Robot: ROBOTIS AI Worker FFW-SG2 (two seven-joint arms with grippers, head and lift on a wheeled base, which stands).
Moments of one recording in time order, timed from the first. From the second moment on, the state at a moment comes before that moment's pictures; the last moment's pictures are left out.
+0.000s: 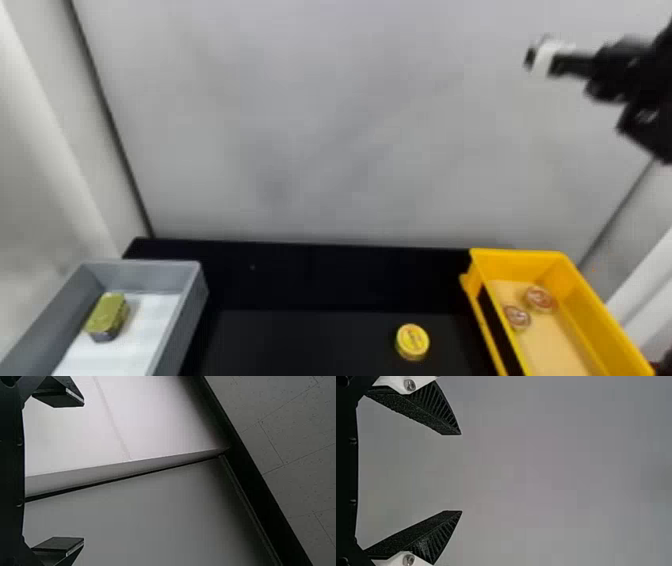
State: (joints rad) left arm -0.27 0.28 0.40 -2.30 0.04 0.19 -0.05; right arm -0.53 -0.22 -0.15 -2.27 -0.18 1.35 -0.21
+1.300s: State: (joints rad) left arm -0.29 0.26 0.36 -2.28 0.04 0.18 -0.06; right arm -0.36 -0.28 0.06 -1.38 -0.37 1.03 0.06
